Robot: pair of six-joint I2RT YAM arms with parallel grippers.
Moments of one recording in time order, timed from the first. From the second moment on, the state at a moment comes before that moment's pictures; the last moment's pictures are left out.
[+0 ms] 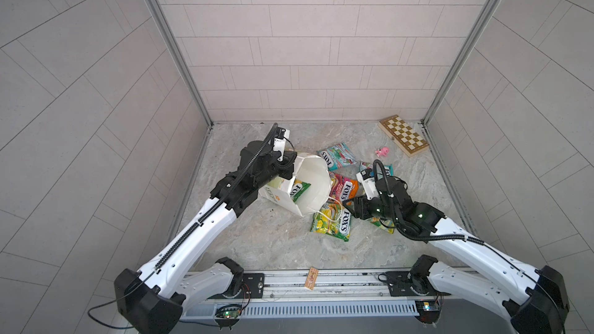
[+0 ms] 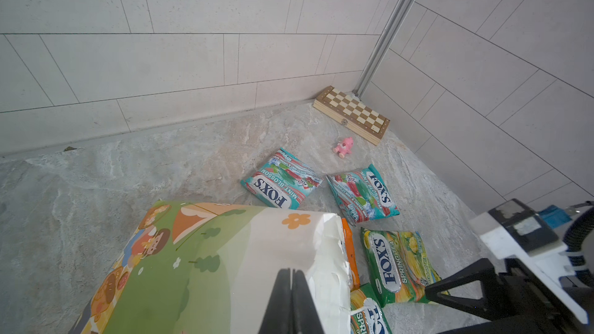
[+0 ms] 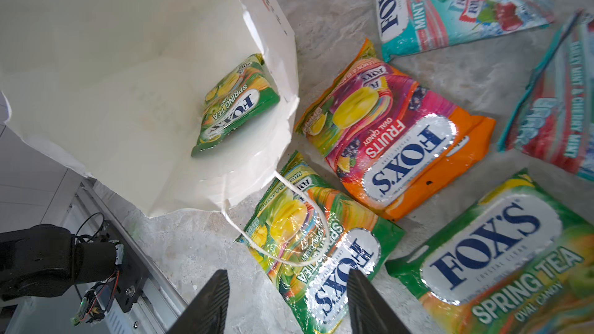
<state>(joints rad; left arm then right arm) -0.52 1.09 1.06 -0.34 0.10 -0.20 0.68 0.97 0.69 -0.39 -0.16 0.51</state>
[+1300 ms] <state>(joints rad) -0.52 1.09 1.06 -0.34 0.11 -0.24 0.92 1.74 1.20 -0.32 -0.09 0.67</state>
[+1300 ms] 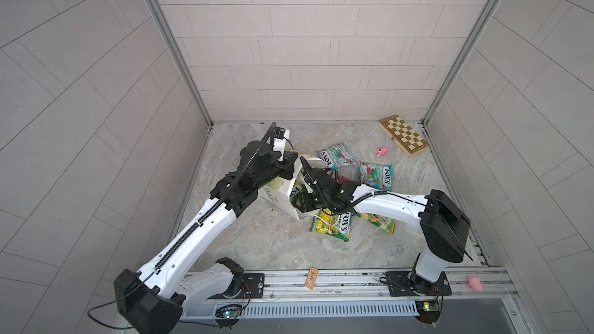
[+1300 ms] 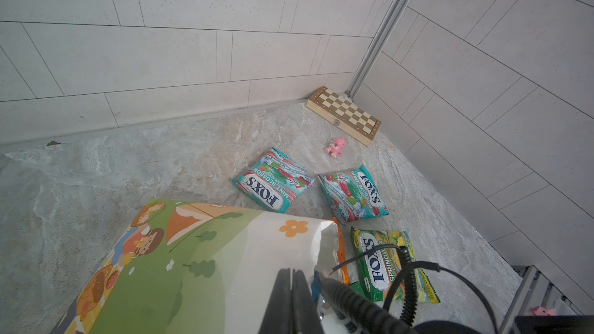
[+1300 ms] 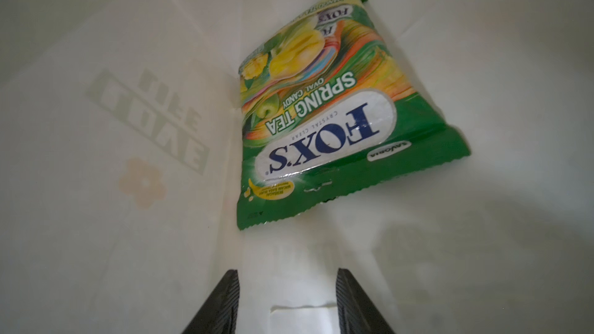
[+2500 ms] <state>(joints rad) -0.52 1.06 1.01 -0.22 0.19 -0.31 0.90 1.98 1.38 -0.31 0.10 0.97</state>
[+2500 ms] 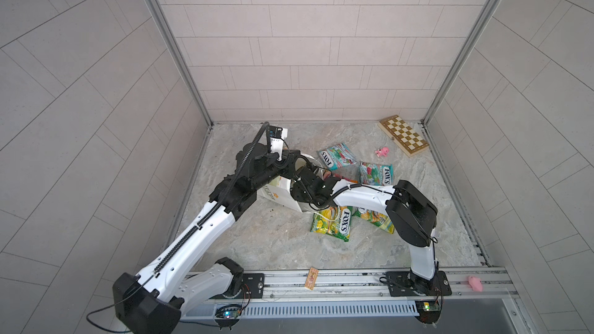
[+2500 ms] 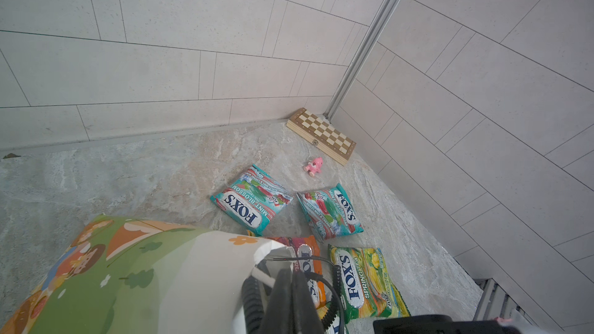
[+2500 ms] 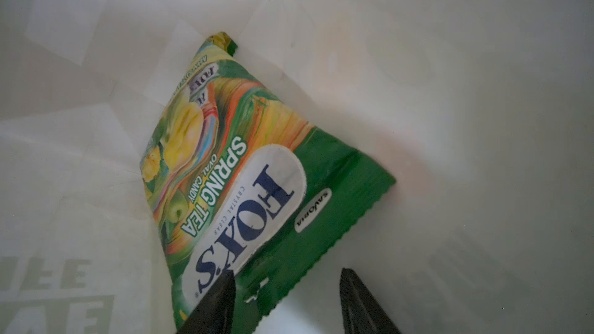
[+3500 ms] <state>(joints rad) -0.52 1.06 1.01 -0.23 0.12 -0.31 0.90 2.03 1.23 0.17 -0.04 1.10</state>
